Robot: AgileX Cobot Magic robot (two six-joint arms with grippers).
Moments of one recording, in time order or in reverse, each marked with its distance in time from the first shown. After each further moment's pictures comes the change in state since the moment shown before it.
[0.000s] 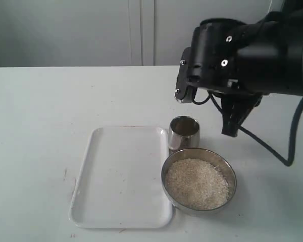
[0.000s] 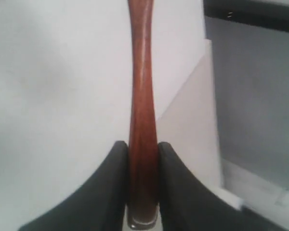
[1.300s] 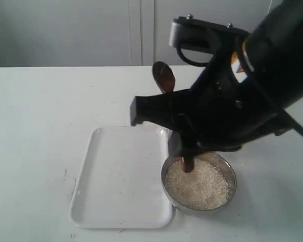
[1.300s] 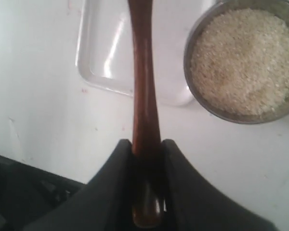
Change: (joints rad) left arm 0.000 0.000 0.000 0.000 0.000 0.000; right arm 0.109 -0.343 -0.019 0.968 -0.109 0.640
